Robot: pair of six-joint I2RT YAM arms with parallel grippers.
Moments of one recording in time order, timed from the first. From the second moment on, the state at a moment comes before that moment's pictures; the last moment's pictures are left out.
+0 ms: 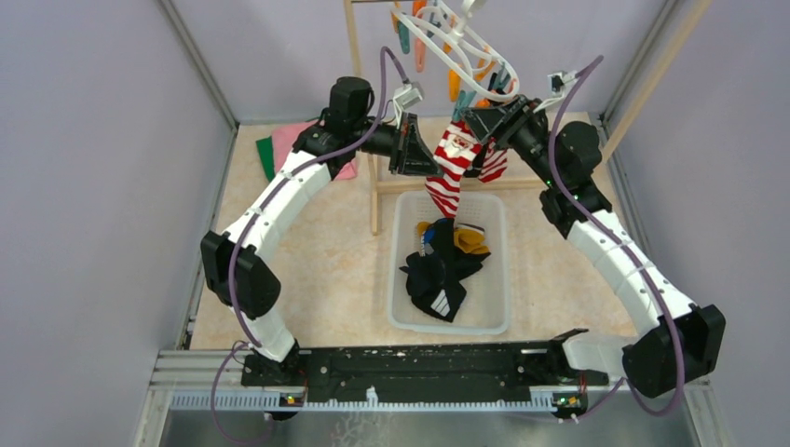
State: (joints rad) left arm -0.49 1.72 1.77 -0.40 1.19 -0.13; right arm 0.35 1.21 1.13 0.30 -0.28 0.72
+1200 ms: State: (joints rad) left arm -0.53 1.65 1.56 -0.48 1.10 0.01; right arm 0.29 1.27 1.13 0.49 -0.39 0.82
